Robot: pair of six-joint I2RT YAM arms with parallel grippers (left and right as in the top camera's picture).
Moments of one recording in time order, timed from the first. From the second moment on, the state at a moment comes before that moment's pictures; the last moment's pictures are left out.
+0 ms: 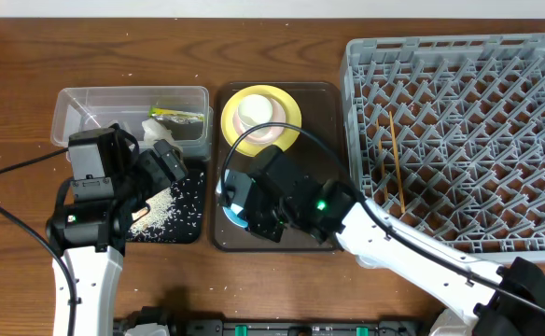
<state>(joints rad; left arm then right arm) 0.11 1.04 0.93 -0.78 0.19 -0.48 0.93 1.60 1.17 -0.51 -0.25 -0.26</state>
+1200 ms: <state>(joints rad) 0.11 1.04 0.93 -0.78 0.19 -0.48 0.93 1.86 1.18 -0.43 -0.23 -0.35</state>
